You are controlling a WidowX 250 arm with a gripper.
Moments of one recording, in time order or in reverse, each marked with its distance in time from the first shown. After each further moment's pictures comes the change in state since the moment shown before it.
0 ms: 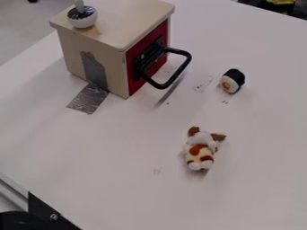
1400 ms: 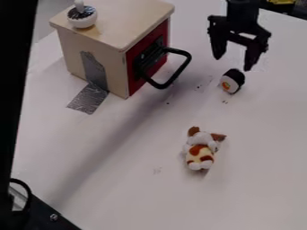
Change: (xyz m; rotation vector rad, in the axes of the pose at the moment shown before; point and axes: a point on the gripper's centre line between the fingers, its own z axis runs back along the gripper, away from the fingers) arm 0.045 -0.198 -0.143 -0.111 0.070 -0.261
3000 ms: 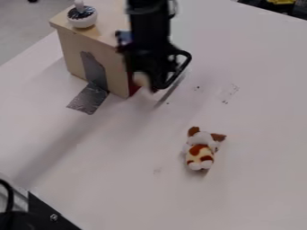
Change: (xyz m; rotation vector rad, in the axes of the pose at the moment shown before) arm -0.167 0.075 0.054 -0.016 0.054 0.093
